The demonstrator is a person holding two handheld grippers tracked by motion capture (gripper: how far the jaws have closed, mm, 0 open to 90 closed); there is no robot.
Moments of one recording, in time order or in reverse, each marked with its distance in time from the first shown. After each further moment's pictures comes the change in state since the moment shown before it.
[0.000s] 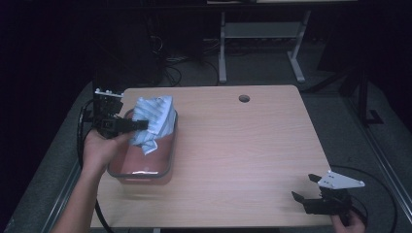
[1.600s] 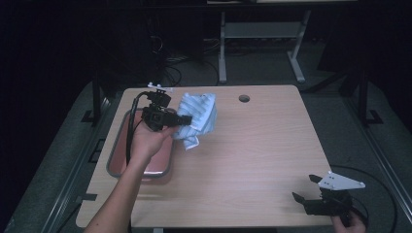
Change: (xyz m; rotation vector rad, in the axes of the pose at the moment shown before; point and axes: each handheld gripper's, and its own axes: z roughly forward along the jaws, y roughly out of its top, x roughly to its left) left arm -0.075 0.034 0.071 0.003 -0.146 0.088; right arm 0.001 -0.002 -0.001 0.002 -0.006 -0.008
